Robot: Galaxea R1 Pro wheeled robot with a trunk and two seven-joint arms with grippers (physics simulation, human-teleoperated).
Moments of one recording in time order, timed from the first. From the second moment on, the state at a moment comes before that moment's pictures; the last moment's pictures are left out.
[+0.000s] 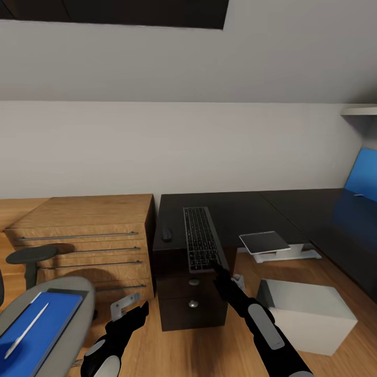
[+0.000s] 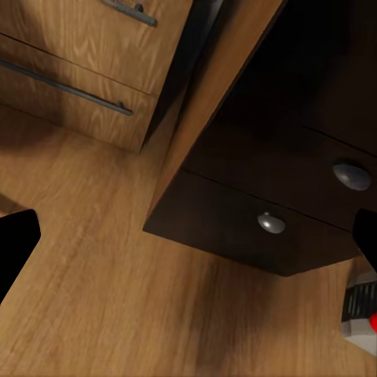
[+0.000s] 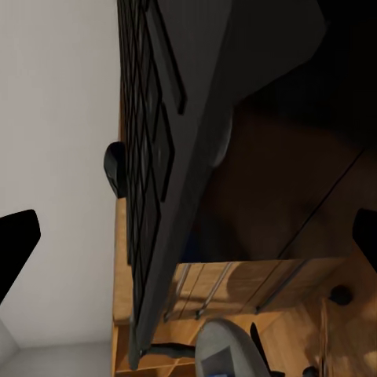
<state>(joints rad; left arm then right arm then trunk) -0.12 0.16 -0.49 -1.53 0.85 0.22 0.72 -0.42 0.07 0.09 -0.89 -1.29 0.31 0.18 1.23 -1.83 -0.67</state>
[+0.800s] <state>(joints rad) -0.12 0.16 -0.49 -1.53 0.86 0.22 0.72 -0.42 0.07 0.09 -0.89 -1.27 0.31 0.18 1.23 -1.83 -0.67</state>
